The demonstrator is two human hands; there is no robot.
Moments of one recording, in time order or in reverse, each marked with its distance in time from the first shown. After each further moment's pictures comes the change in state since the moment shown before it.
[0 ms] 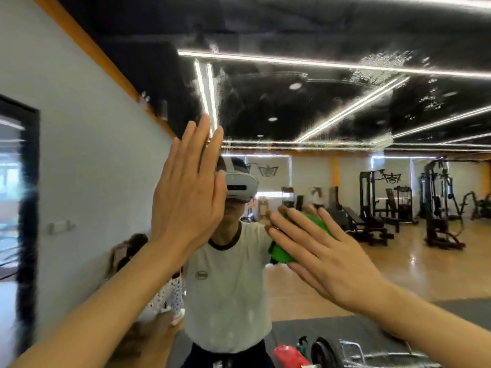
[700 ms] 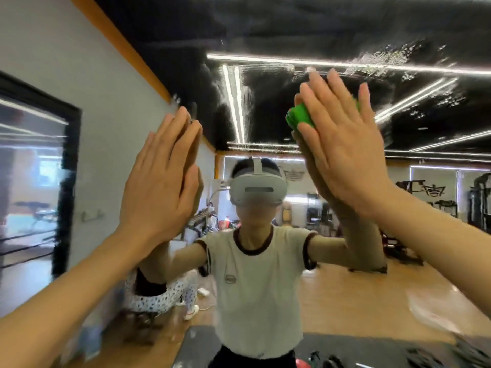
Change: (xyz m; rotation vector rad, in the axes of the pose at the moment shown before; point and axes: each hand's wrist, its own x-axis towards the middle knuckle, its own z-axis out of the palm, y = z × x) left_hand -0.002 0.000 0.000 0.077 -0.010 -0.023; right_hand 0.074 0.112 -0.011 0.101 0.170 0.453
